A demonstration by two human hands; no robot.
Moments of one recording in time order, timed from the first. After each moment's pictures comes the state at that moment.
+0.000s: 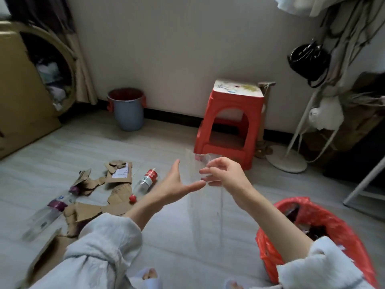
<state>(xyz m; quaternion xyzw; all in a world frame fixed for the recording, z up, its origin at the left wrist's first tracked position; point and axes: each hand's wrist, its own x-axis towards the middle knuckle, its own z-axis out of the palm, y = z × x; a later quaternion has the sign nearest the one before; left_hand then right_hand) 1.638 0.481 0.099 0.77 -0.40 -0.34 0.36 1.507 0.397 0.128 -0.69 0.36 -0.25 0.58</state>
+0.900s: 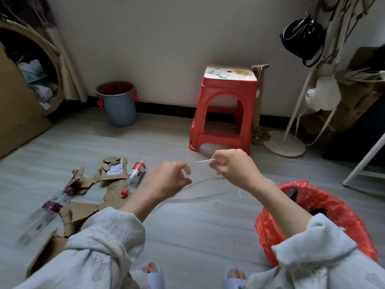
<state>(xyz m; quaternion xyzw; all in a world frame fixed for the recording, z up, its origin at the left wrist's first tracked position) 1.637 0.460 0.087 0.81 -0.55 -0.10 0.18 1.483 0.357 0.112 -0.90 0.36 -0.16 0.16</state>
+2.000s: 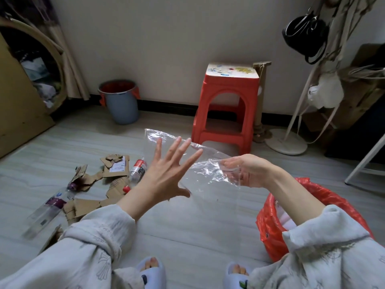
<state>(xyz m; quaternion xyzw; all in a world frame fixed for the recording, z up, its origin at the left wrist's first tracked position) 1.654 0.469 0.068 0.68 -0.70 0.22 0.01 1.464 0.337 0.107 -0.54 0.42 -0.07 0.72</state>
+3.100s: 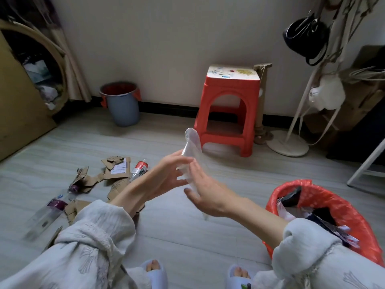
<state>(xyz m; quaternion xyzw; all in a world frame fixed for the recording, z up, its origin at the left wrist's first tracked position) 1.642 0.473 0.100 0.51 -0.38 -0.57 0.52 1.505 0.410 0.078 -0.94 0.25 0.00 0.25</state>
